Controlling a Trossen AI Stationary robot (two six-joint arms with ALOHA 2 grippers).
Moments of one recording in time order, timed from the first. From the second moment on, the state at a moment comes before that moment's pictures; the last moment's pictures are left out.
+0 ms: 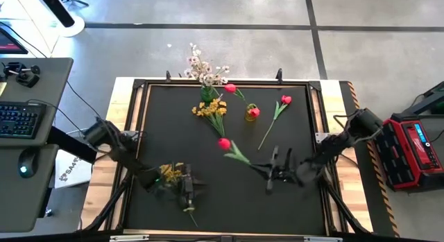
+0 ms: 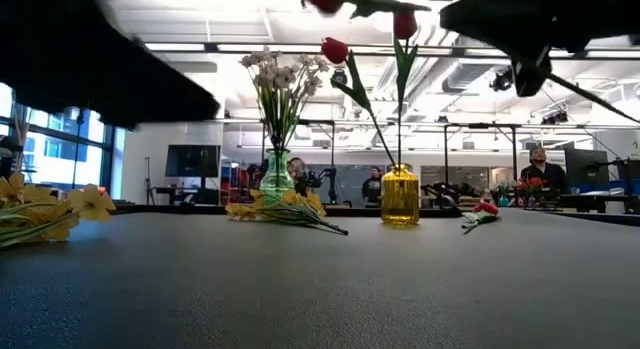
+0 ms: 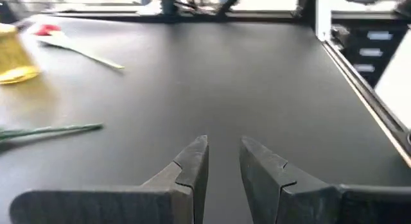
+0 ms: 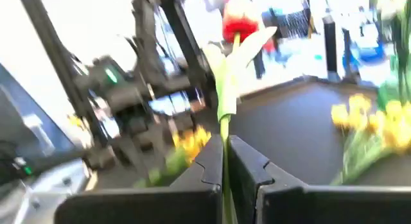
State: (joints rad) left arm -0.74 1.82 0.65 0.71 -0.81 -0.33; right arm 0.67 1.58 0.43 1.19 0.89 0.23
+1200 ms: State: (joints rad) left arm -0.30 2.01 1.00 1.36 -0.08 0.51; right arm 0.47 1.63 0.63 1.49 0.19 -0.37
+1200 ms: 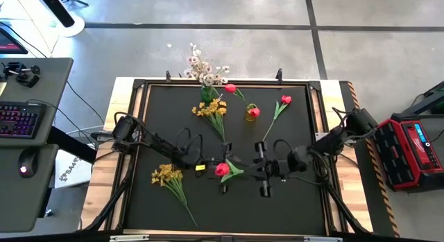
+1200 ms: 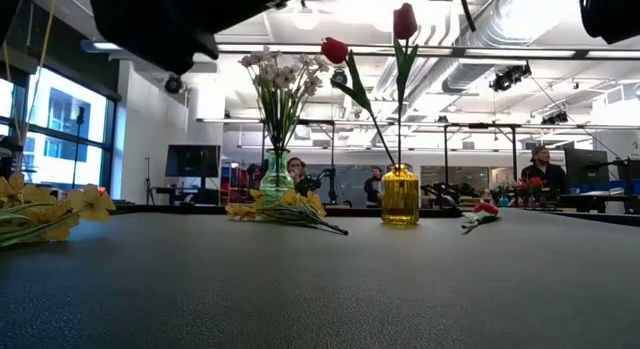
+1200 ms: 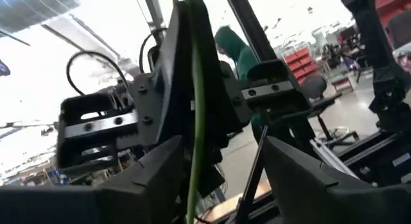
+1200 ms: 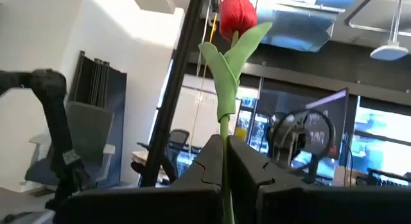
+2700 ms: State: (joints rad) left arm -0.37 1.77 1.01 0.46 -0.54 0.35; right arm 0.57 1.47 0.64 0.80 0.69 -0.04
